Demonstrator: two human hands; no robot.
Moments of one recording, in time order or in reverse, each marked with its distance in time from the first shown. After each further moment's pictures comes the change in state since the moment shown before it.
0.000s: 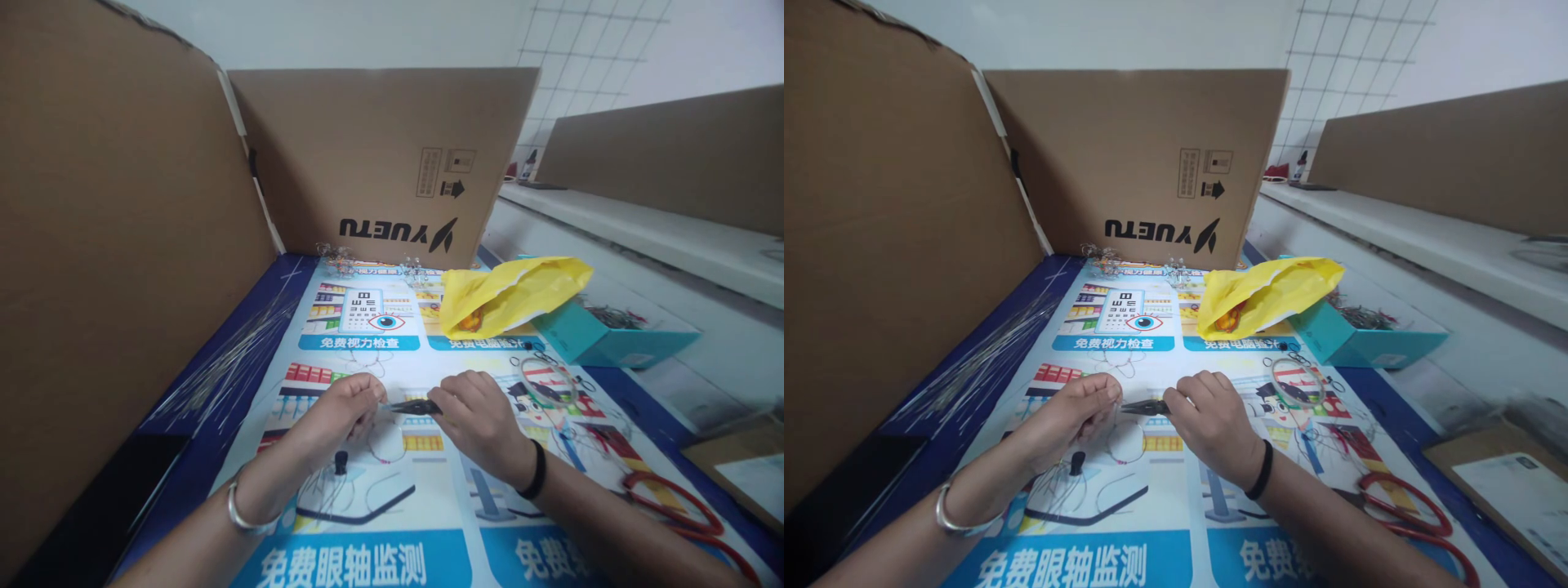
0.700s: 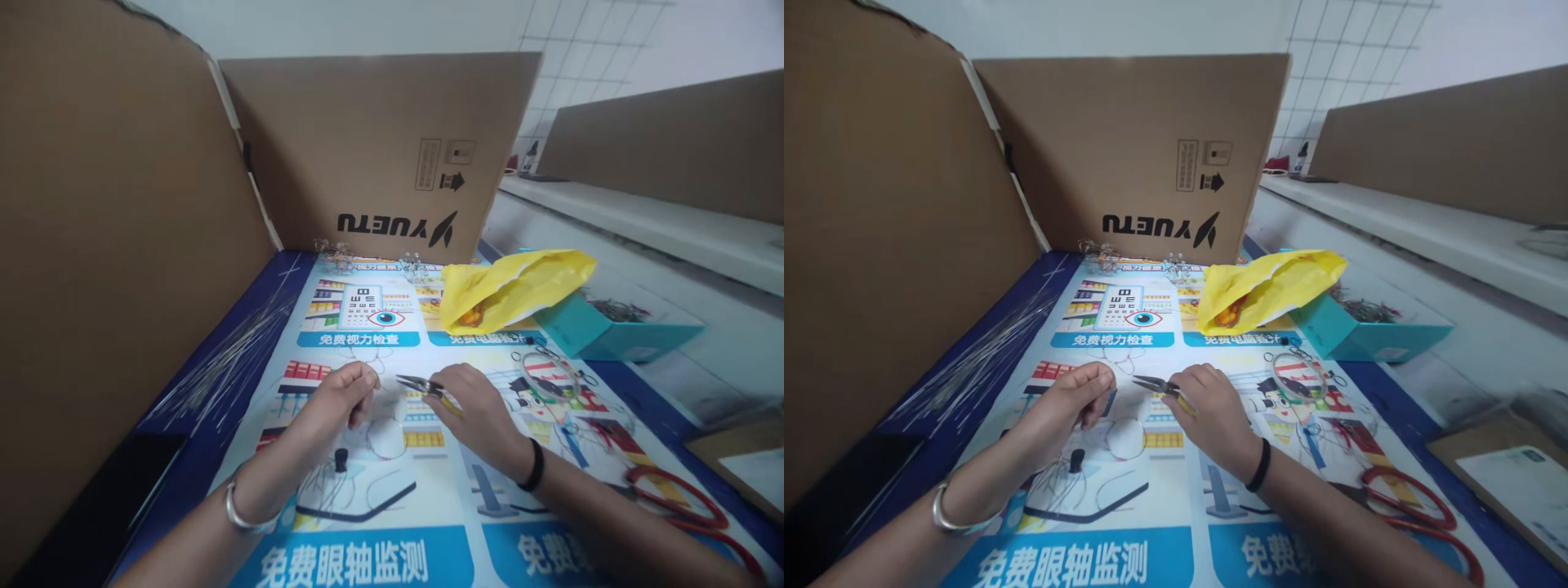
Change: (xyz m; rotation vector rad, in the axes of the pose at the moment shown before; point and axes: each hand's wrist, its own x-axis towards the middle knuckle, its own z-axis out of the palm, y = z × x) left_hand 0.006 -0.004 -0.004 -0.034 0.070 0.128; right_hand -0.005 0.006 0.020 0.219 -0.026 0.241
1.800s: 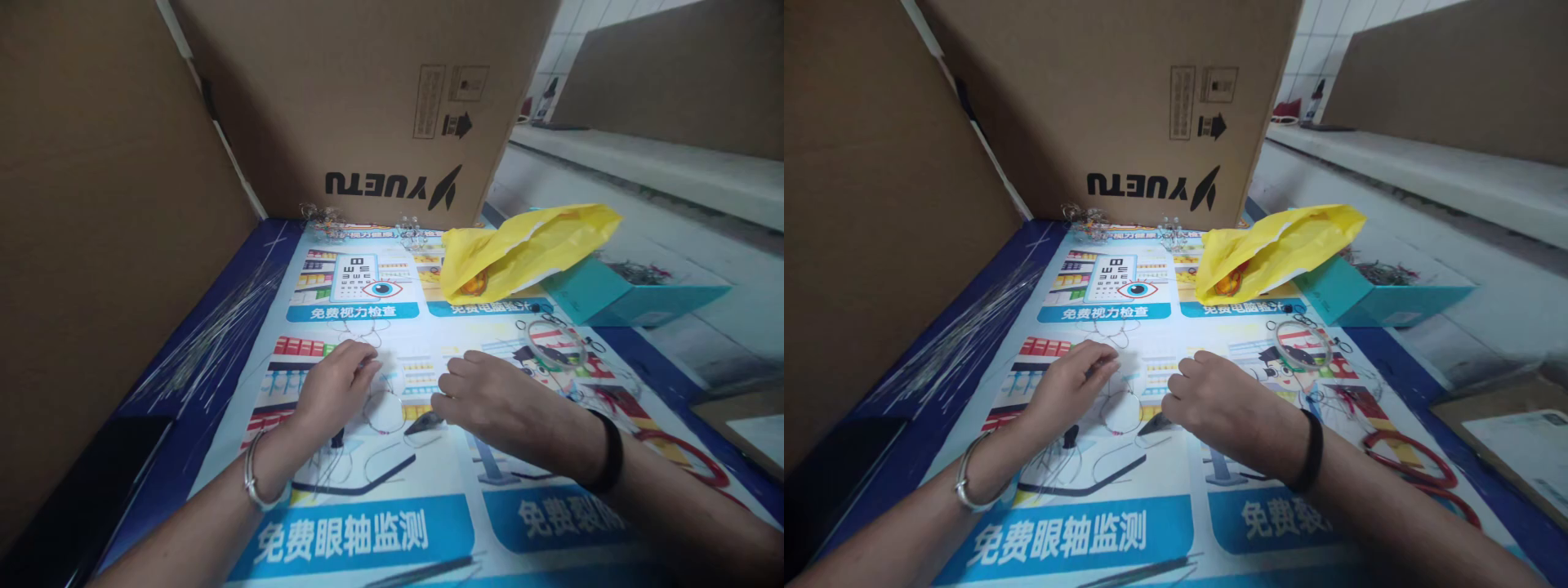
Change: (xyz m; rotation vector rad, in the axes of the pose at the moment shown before) left_hand 0.012 -0.032 -0.010 1.014 0.173 0.448; right_hand 0.016 -0.019 -0.055 -0.204 -0.608 -0.491
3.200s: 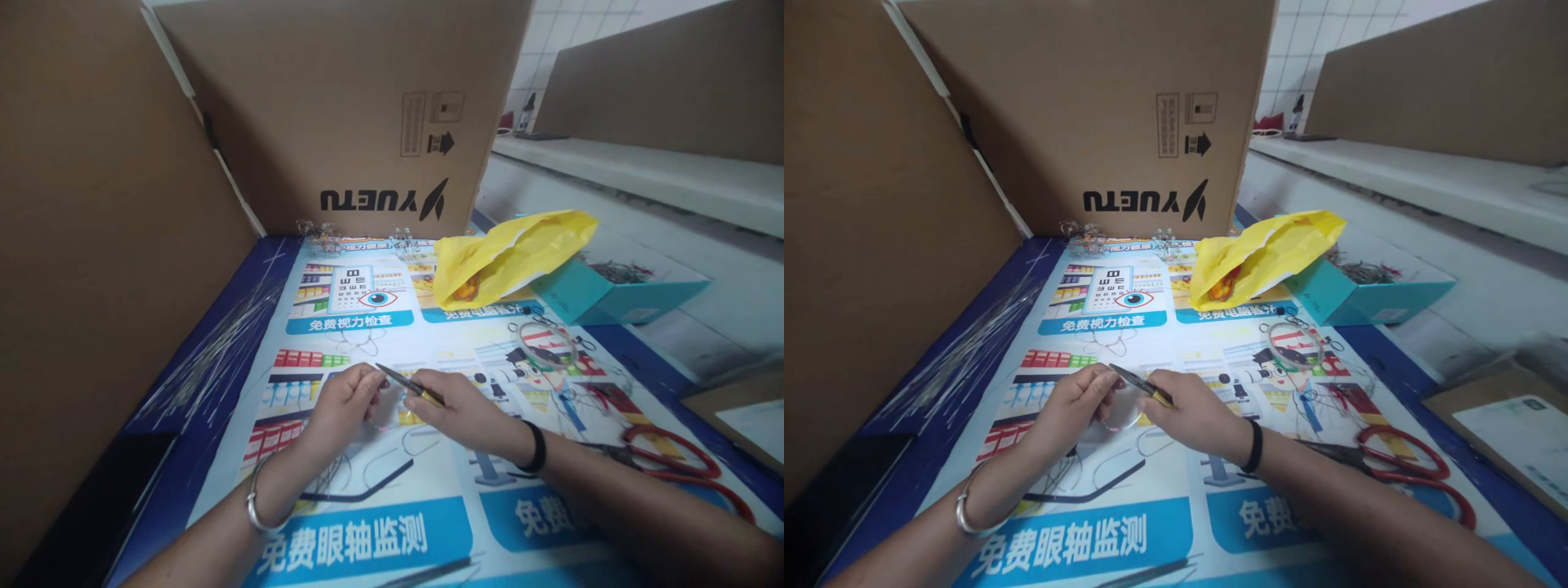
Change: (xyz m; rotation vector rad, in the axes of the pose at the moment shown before) left_hand -0.008 0.024 0.004 -0.675 -0.116 -0.391; right_hand 0.023 -0.015 0.041 0.903 0.194 0.596
